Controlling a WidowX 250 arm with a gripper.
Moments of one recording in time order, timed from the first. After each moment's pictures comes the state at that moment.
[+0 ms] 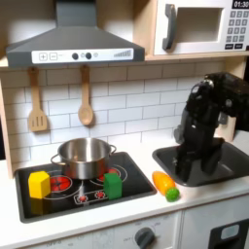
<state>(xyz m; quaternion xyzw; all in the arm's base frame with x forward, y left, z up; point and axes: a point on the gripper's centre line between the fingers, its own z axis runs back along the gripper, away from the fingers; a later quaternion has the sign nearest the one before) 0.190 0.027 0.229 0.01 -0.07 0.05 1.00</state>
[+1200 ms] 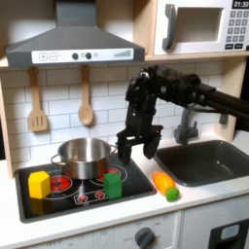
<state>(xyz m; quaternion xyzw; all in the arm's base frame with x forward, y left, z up) 0.279 0.097 0.227 0.02 -0.09 0.08 0.99</state>
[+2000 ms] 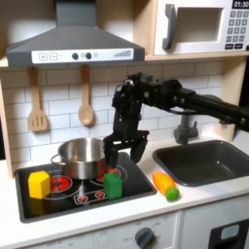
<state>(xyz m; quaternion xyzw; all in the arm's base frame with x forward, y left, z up) 0.305 0.113 0.208 0.03 -0.09 0.07 0.99</state>
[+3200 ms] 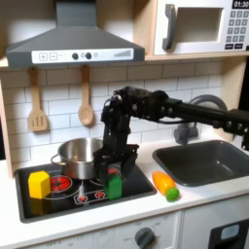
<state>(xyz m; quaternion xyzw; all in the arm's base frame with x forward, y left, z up) 0.306 0.131 0.178 0.04 -0.06 0.07 0.99</state>
